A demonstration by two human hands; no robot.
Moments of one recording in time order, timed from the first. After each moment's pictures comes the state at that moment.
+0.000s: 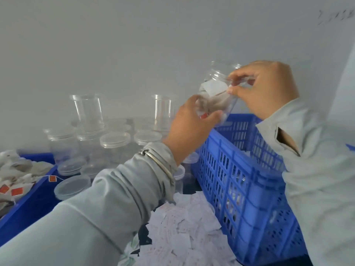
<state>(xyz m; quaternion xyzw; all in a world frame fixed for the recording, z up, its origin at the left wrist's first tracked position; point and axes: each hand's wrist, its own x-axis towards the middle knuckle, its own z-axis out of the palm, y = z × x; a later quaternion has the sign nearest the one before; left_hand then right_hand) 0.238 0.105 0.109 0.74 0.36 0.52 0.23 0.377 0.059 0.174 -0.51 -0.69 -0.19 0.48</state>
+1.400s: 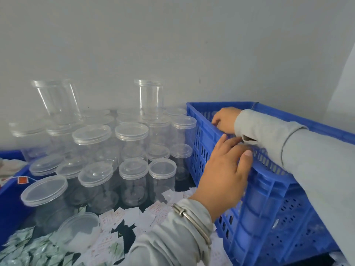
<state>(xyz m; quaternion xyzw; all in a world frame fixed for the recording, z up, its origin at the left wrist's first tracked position) 0.308 0.092 0.012 0.81 0.26 0.46 0.27 0.415 0.191 0.105 -0.73 -0.69 -0.05 -0.01</state>
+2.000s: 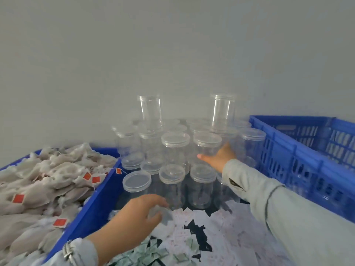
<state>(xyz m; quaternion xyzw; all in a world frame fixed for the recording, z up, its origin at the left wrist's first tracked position) -0.007 0.065 -0.030 0.76 0.59 0.21 0.20 0.216 0.186 0.022 -0.70 -0.60 0.21 0.31</state>
